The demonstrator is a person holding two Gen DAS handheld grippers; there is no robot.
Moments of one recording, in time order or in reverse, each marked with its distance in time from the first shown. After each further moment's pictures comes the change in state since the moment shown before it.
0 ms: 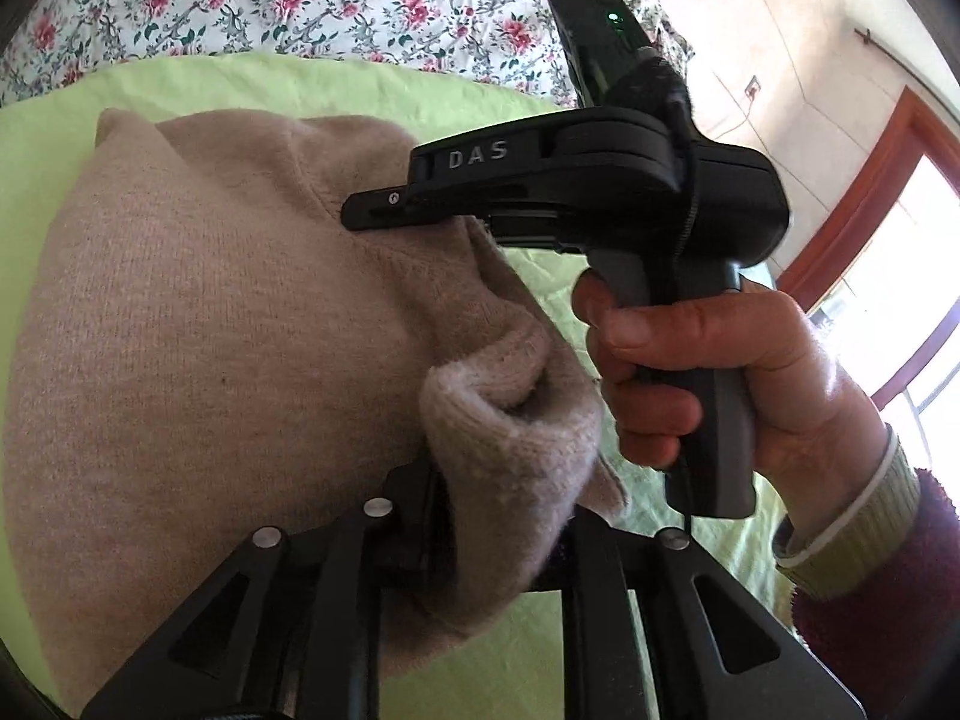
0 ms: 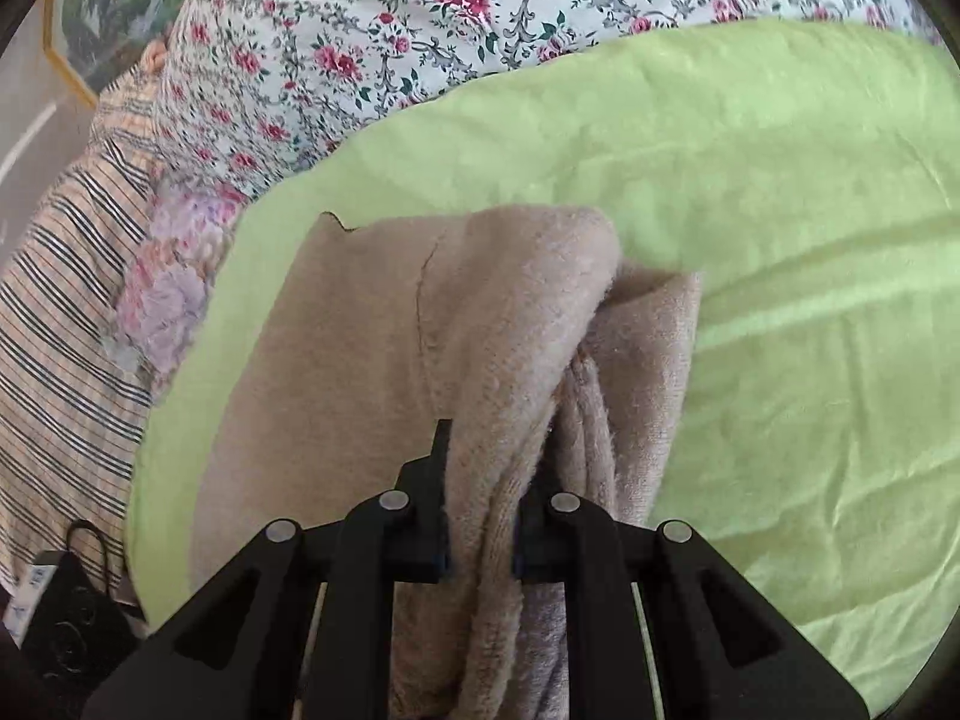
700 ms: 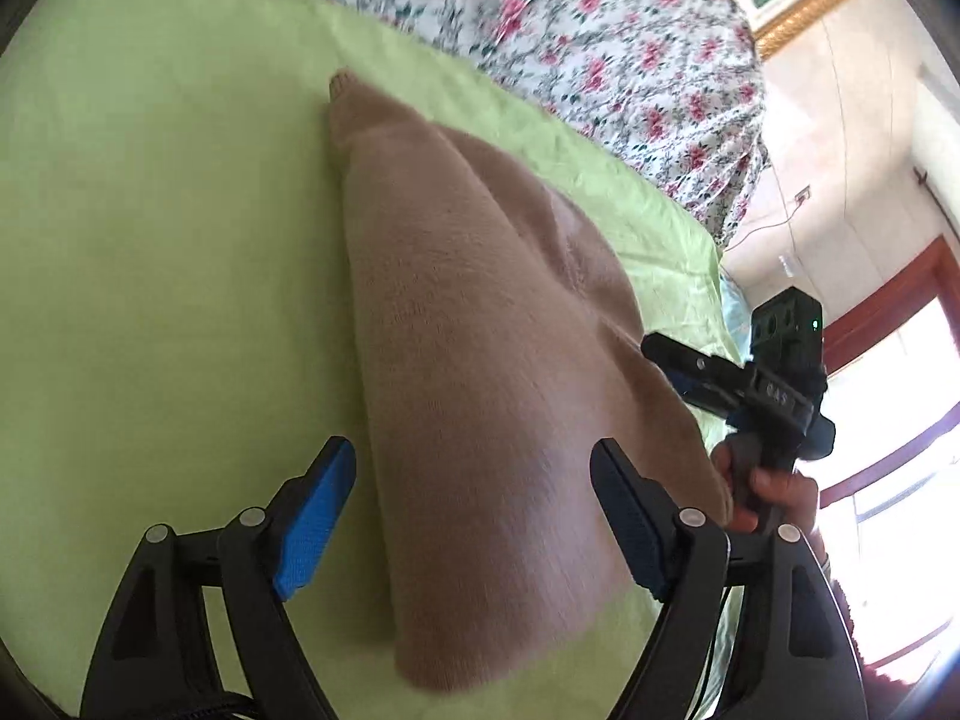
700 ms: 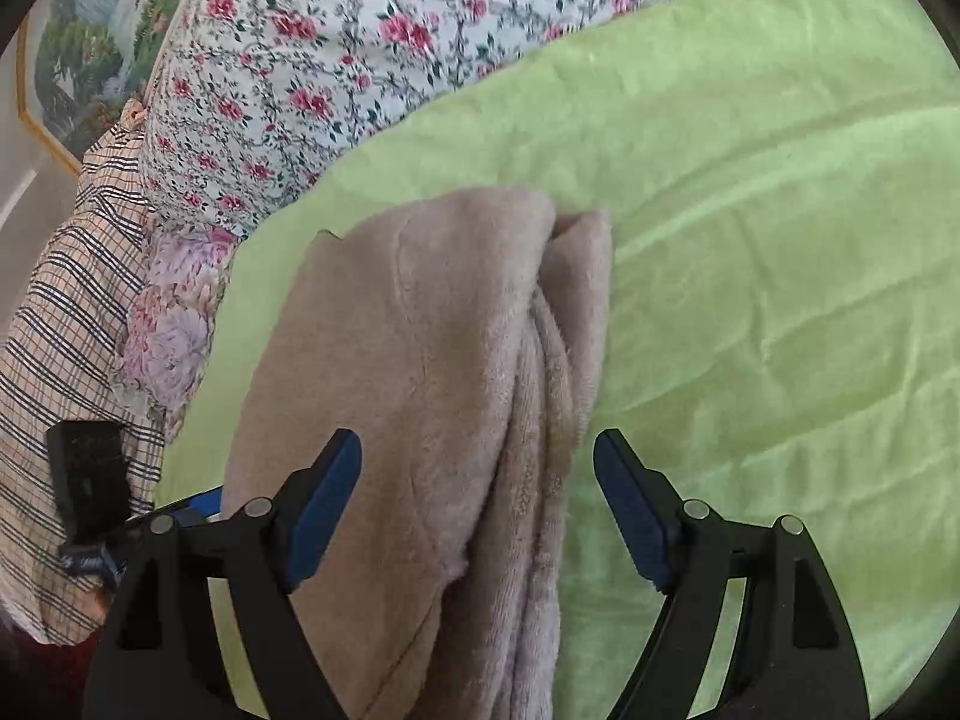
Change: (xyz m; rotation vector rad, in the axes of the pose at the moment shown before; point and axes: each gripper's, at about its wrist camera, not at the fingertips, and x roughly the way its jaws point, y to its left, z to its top) left arm -0.063 0.153 0.034 -0.298 0.036 -0.060; right arm -0.022 -0.021 -0.035 0.169 -0.023 0.035
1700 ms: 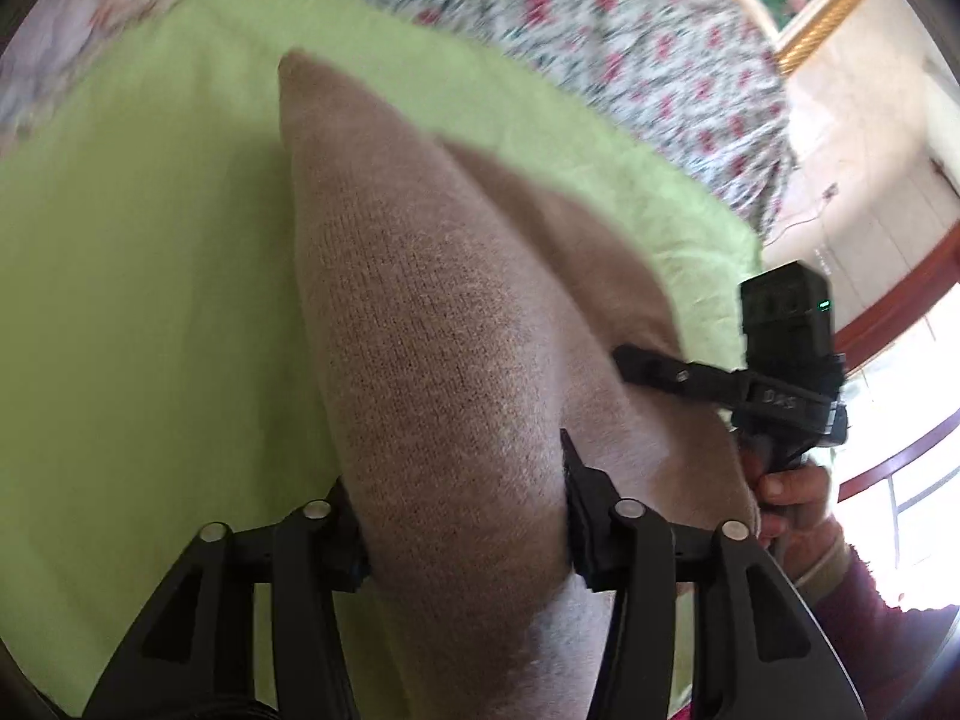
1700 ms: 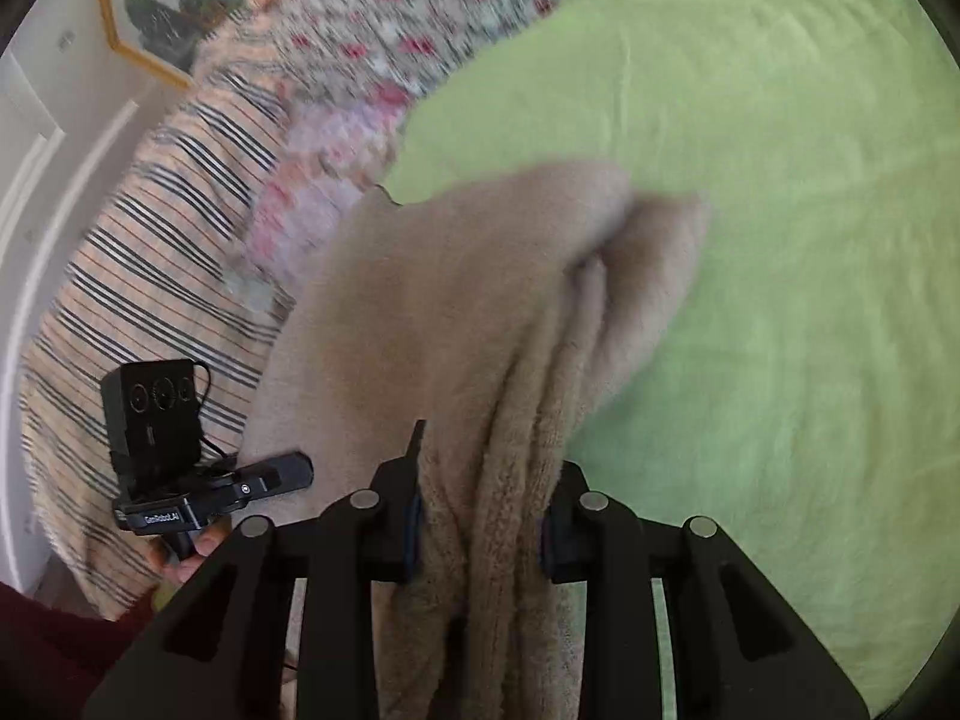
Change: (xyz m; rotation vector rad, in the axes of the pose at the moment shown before) left arm -0.141 0.117 -0.089 0.012 -0.037 0.116; right arm 0.110 0.166 -0.111 -0.116 0.137 0.266
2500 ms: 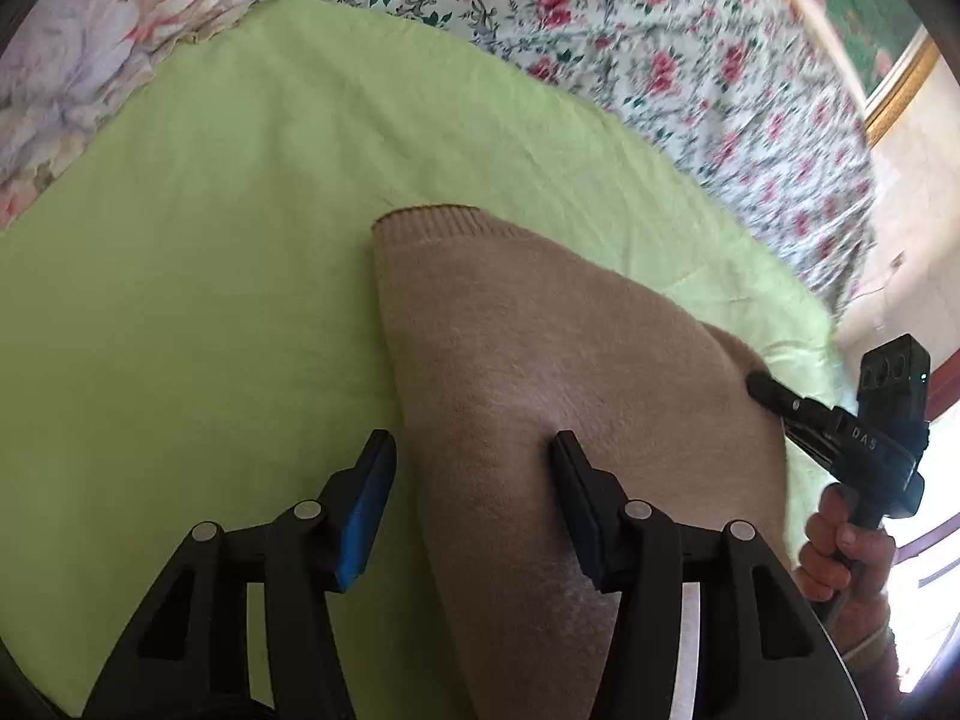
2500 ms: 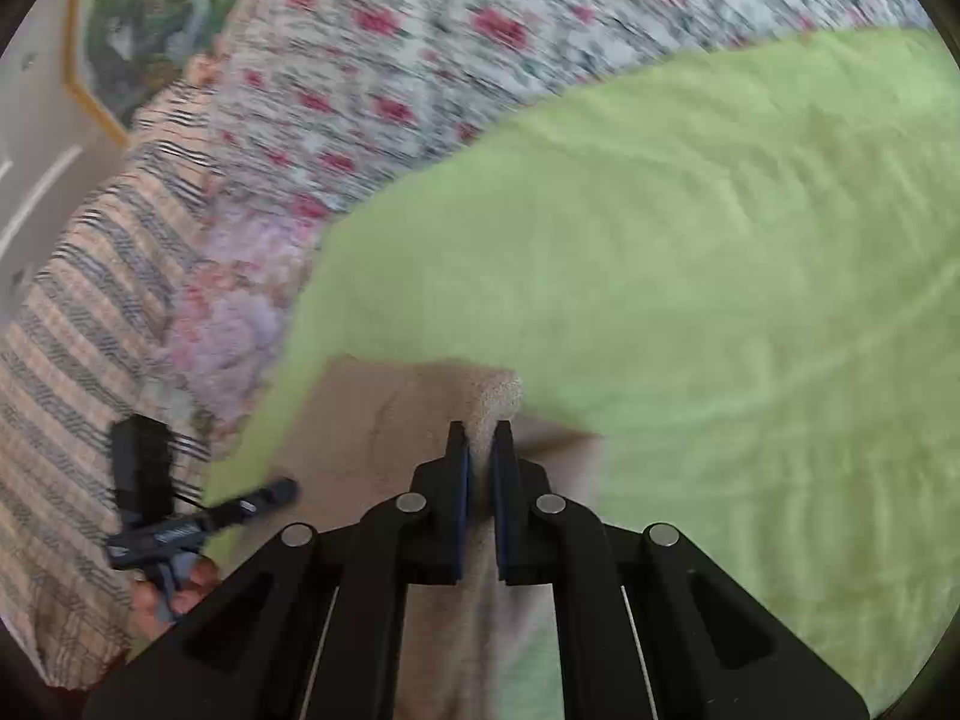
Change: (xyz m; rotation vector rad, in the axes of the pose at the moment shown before) left arm 0.023 0.042 0.086 -0.078 -0.086 0.175; right arm -0.016 -0.017 0.073 0.060 -0.181 -0.210
